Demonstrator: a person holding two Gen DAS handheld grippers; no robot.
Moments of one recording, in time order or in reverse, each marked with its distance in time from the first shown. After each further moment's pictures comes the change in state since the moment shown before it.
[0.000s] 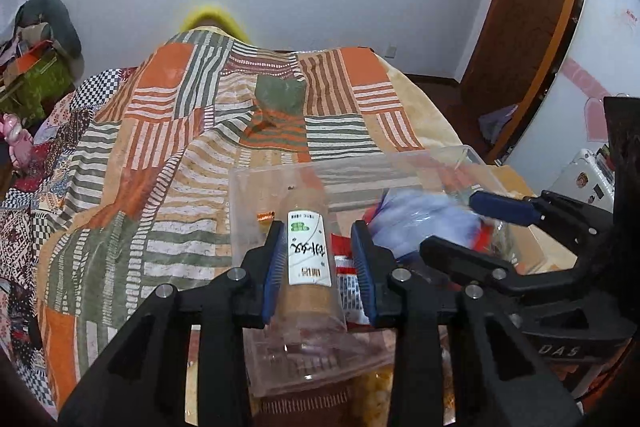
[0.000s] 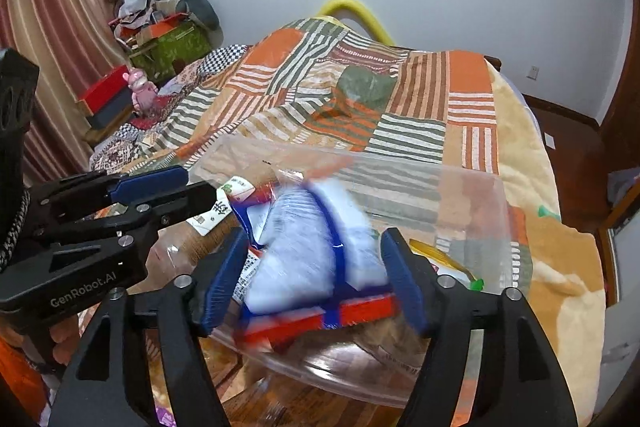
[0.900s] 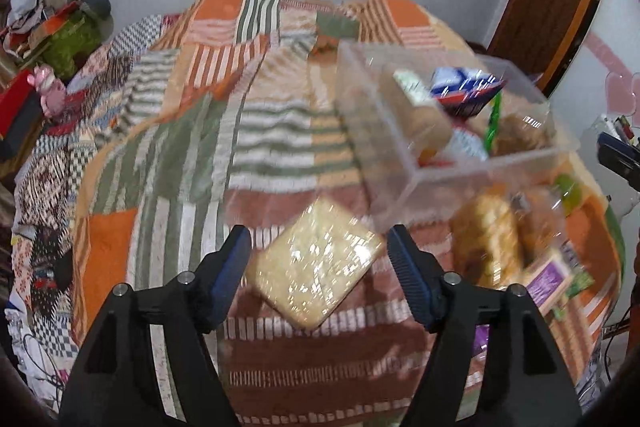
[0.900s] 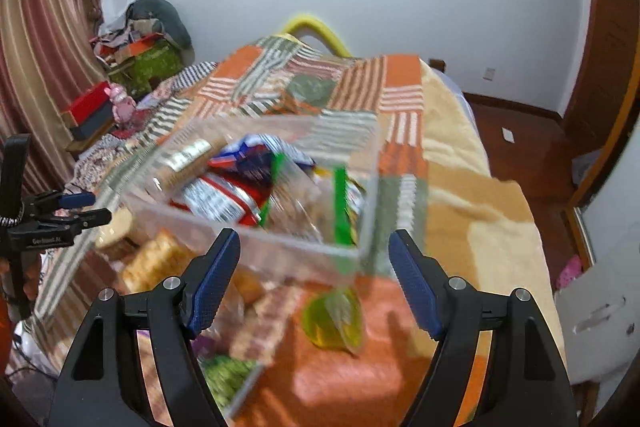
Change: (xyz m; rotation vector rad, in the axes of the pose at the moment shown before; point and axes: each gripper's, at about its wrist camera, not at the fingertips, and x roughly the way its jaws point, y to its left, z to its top) left arm -0.036 0.073 -0.092 -0.032 0.158 0.088; right arm -0.068 -0.048 -0.067 0.061 -0.033 -0.115
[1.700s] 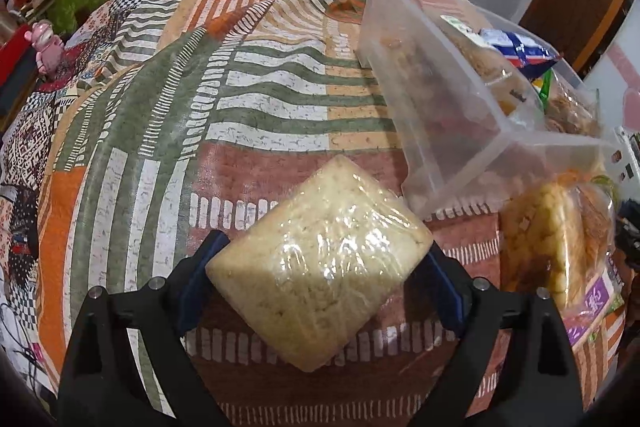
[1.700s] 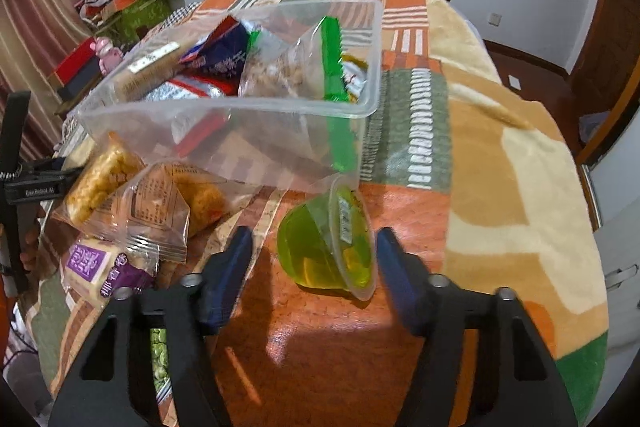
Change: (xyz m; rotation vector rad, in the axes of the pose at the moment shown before) left arm 0.057 0.008 -0.010 -0.098 0.067 0.002; right arm 0.042 -0.005 -0.040 0.000 0.186 -0.002
